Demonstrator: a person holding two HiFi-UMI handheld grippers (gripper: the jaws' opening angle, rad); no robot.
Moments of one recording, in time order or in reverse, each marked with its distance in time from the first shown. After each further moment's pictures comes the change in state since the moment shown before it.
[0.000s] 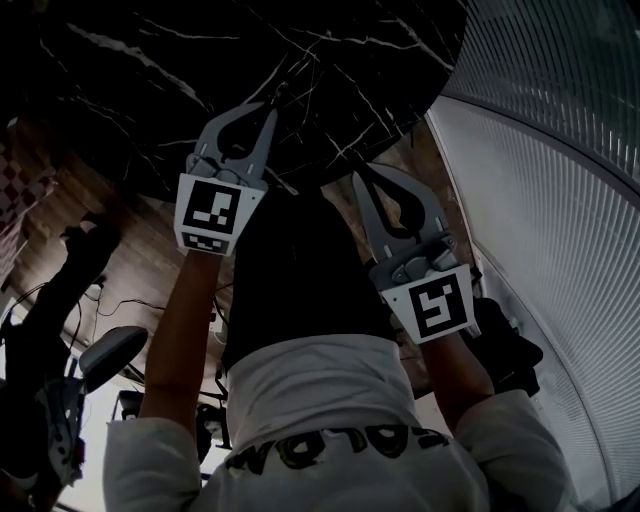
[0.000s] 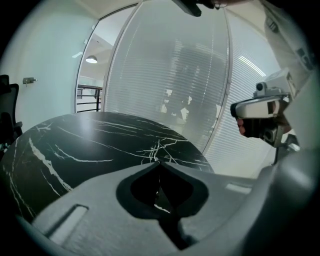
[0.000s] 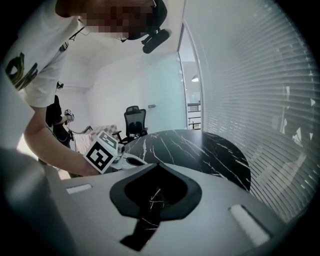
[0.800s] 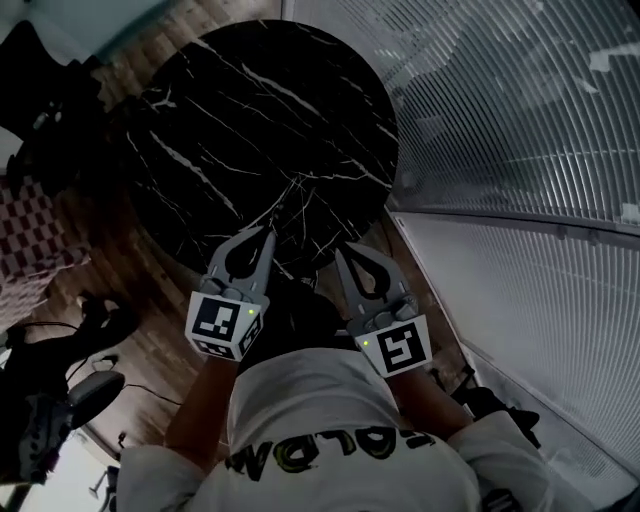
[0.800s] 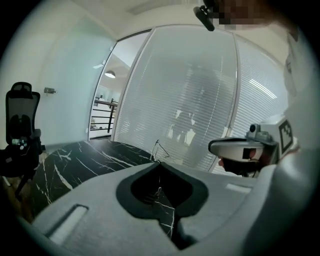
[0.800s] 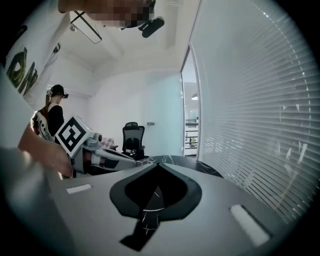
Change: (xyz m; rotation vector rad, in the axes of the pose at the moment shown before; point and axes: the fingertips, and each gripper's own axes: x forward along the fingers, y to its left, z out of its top) left arm -0.136 -0.045 0.172 -0.173 -0.179 0.086; right arm -0.068 0.016 0.153 -0.092 -0.180 -0.044
